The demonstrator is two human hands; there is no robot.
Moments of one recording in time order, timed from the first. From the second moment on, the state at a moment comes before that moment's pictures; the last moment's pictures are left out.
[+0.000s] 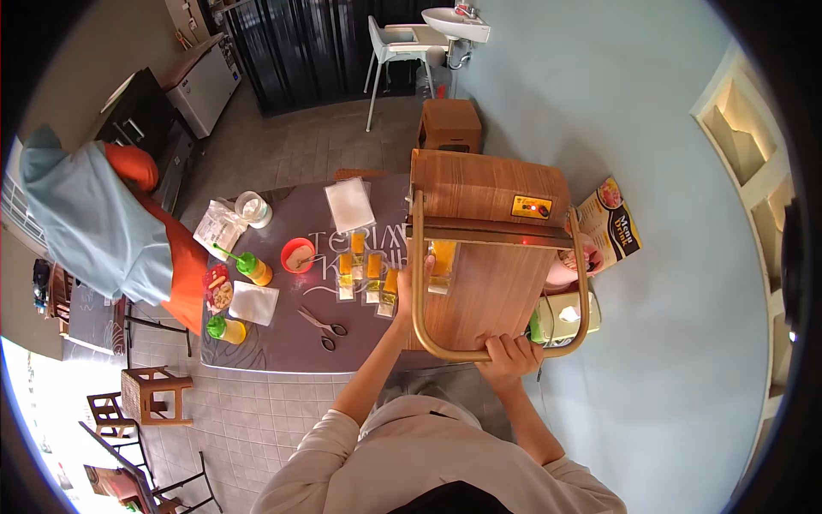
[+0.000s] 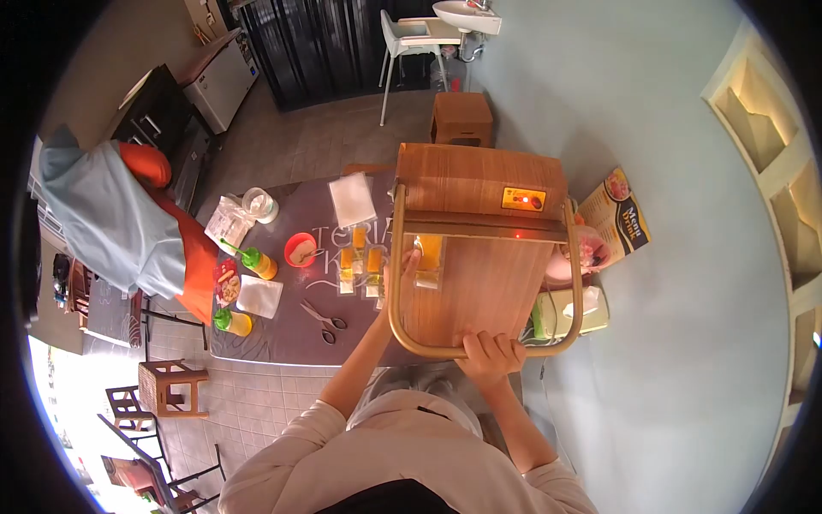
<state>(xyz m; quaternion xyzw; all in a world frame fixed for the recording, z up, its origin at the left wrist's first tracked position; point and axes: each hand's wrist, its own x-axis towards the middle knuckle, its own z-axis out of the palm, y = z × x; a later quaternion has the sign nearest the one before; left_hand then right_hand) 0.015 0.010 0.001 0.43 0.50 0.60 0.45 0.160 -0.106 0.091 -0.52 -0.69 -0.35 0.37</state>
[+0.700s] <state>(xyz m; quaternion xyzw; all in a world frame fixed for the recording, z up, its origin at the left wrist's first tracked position) 0.008 0.001 0.022 0.44 0.52 0.57 0.45 0.157 -0.105 0.090 -0.52 -0.68 -0.34 0.38</state>
